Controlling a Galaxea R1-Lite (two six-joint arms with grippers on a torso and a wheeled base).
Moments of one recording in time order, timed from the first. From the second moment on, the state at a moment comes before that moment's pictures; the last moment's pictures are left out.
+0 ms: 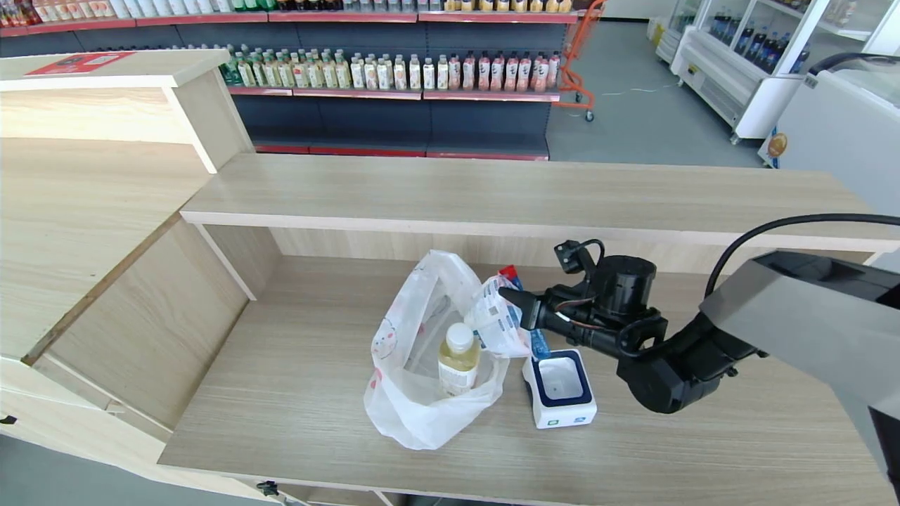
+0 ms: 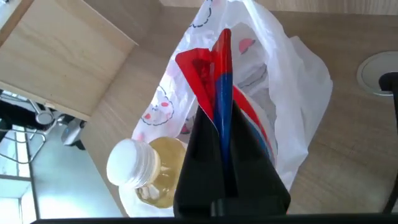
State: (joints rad) left arm 0.00 0.00 0.00 0.00 -0.01 -0.01; right arm 0.43 2.27 -1.02 -1.19 0.38 0.31
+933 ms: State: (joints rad) left arm 0.00 0.00 0.00 0.00 -0.01 -0.01; right arm 0.45 2.48 -1.28 -1.14 0.40 0.18
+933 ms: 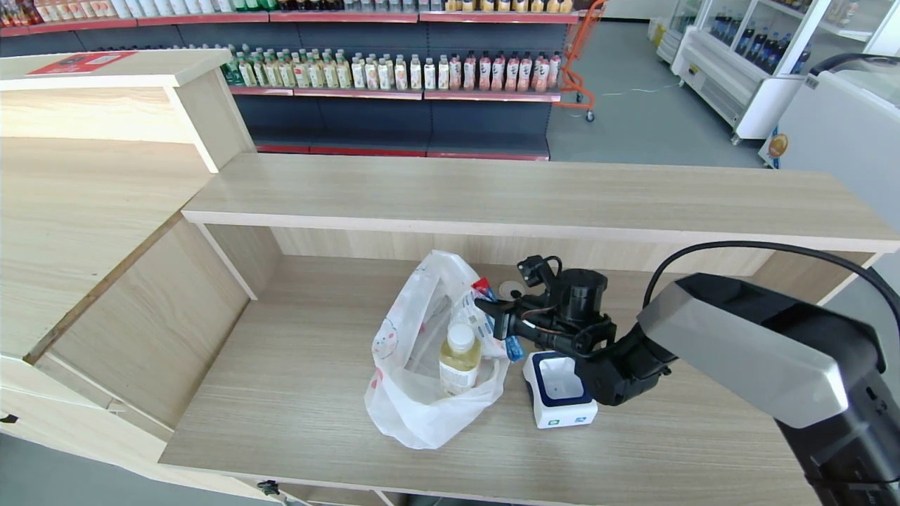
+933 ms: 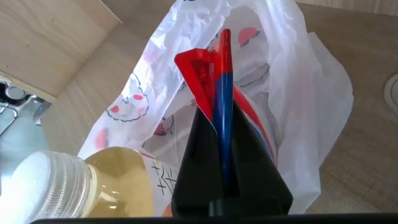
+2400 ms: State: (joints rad) left arm 0.00 0.00 0.00 0.00 -0.01 -0.01; right arm 0.17 0.89 -0.23 -0.47 0.09 0.09
